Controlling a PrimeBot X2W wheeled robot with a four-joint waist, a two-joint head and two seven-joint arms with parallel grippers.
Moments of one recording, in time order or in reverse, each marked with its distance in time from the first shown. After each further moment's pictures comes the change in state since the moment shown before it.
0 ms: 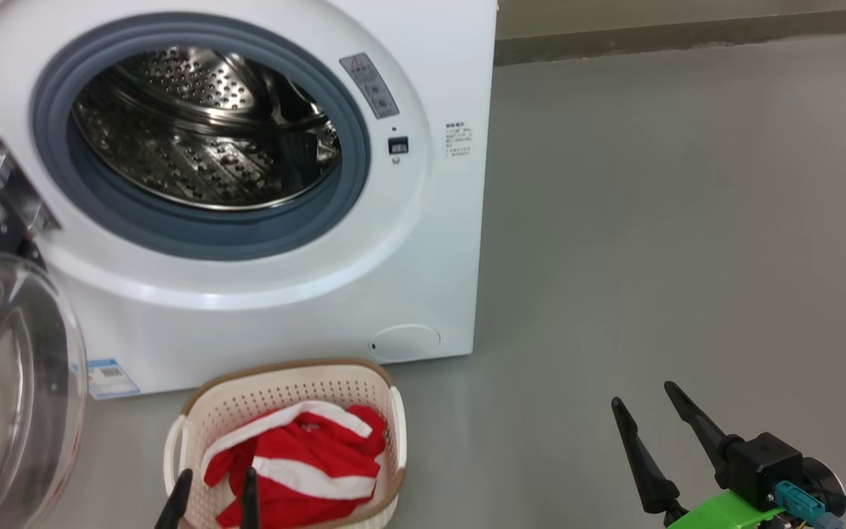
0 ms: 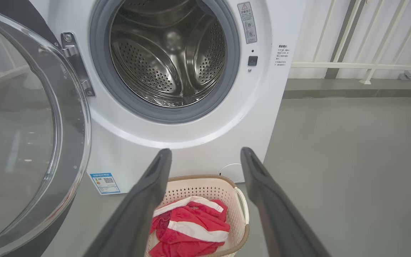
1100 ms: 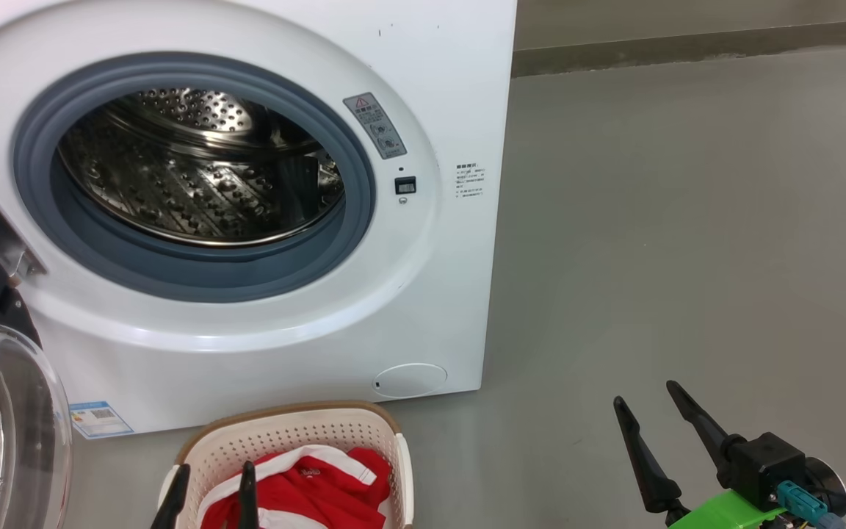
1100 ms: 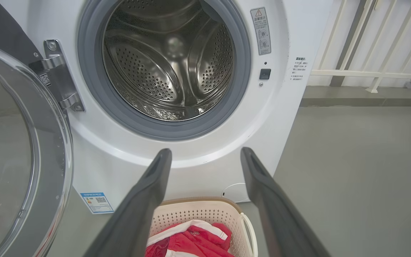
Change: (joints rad) left arm 0.001 -0.020 0.018 -0.019 0.007 -0.009 0.002; right arm 0.000 -0.001 -0.004 0.001 0.000 0.000 -0.004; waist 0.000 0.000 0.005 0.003
